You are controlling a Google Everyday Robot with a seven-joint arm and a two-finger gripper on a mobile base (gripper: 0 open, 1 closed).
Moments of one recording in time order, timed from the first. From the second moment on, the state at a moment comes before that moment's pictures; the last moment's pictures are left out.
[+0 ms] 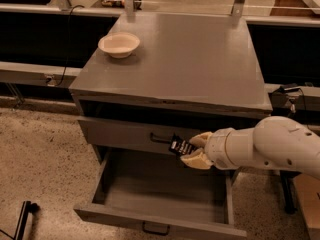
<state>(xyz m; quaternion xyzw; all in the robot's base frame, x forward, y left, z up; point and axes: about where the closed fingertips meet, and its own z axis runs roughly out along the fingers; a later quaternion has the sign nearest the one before) 0.486 -0.100 0.717 -0.48 0.79 0.13 0.37</state>
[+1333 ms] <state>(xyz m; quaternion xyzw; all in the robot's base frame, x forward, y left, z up) 0.488 -0.131 0.568 -0.50 0.76 0.09 0.40</state>
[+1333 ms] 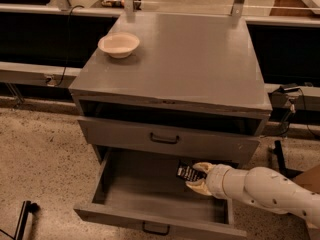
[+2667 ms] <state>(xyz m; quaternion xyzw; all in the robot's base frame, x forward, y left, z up) 0.502 -0.094 0.416 -0.51 0.74 0.17 0.39</state>
